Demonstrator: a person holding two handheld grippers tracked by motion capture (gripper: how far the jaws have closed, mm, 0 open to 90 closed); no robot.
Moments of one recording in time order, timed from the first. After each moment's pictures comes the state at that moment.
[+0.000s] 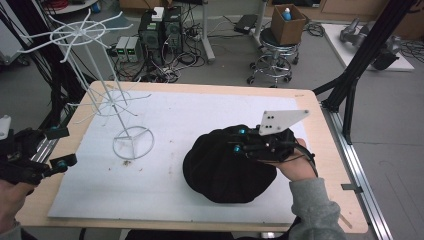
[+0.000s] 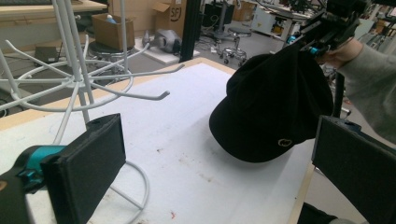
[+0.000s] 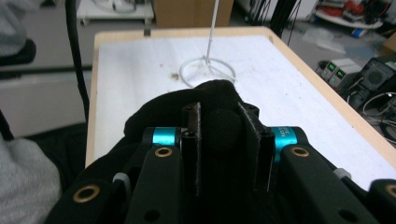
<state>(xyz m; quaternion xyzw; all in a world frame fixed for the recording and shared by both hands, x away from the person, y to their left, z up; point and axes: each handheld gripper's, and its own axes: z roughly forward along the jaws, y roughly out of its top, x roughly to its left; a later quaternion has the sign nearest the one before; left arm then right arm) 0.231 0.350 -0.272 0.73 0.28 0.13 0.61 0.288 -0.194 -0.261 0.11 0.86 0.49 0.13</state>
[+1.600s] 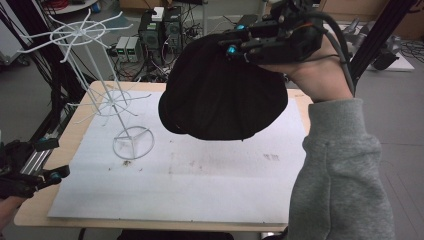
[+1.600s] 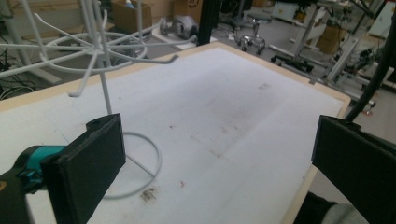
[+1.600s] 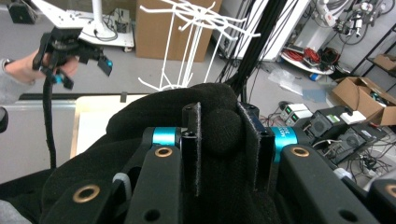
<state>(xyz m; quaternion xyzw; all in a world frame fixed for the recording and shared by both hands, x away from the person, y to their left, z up) 0.205 0.358 -0.278 0.74 0.30 0.15 0.58 0.306 -0.163 -0.045 0.08 0.83 0.51 0.20</state>
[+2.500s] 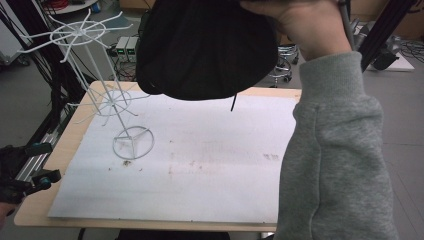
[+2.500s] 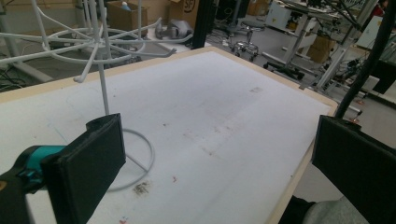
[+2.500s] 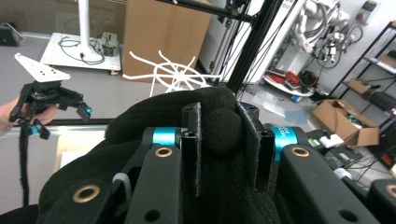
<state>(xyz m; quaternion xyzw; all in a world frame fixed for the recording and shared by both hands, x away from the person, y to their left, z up) 0.198 0.373 -0.283 0.72 0.32 0.14 0.60 0.310 -0.130 0.025 0.08 0.81 0.53 0.23</state>
